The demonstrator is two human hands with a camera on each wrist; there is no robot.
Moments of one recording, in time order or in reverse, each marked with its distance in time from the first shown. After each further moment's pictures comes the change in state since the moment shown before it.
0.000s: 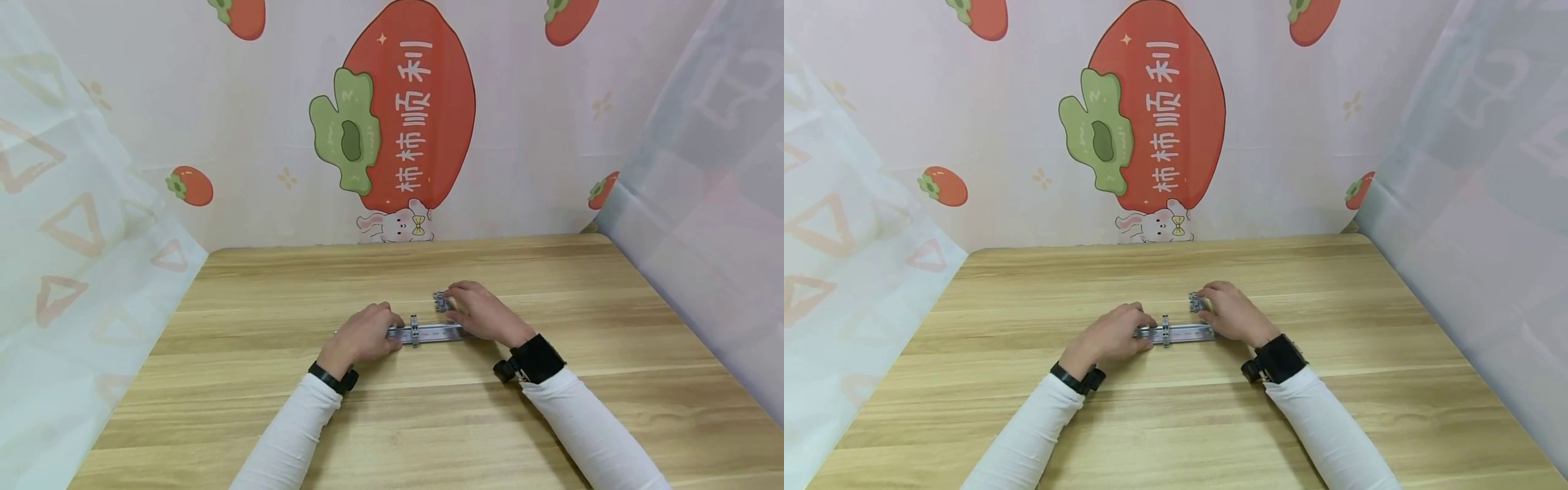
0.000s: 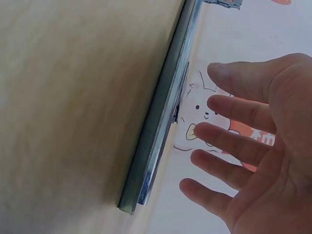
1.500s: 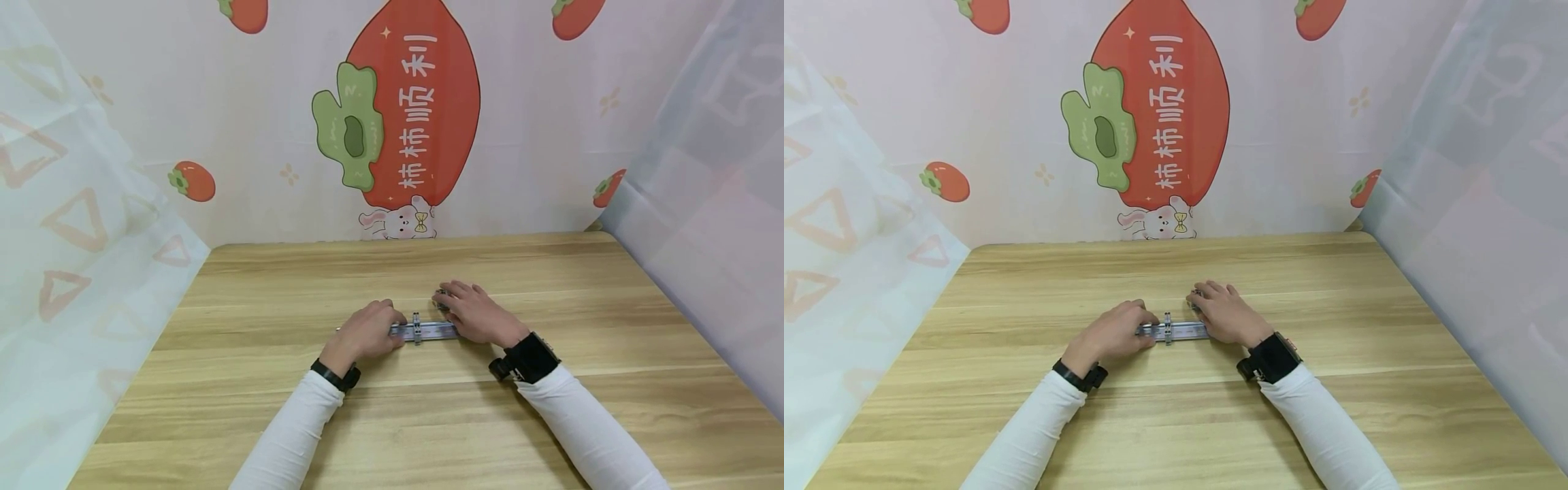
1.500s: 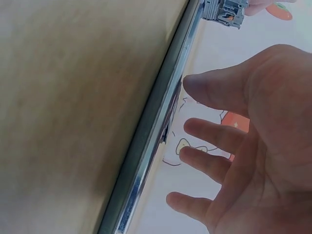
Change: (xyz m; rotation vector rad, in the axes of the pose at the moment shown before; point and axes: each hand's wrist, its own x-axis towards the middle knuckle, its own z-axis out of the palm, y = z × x) left_hand 0.001 -0.001 -0.001 0.003 -0.011 0.012; right_hand 0.004 -0.008 0.004 -0.228 -0.092 -0.150
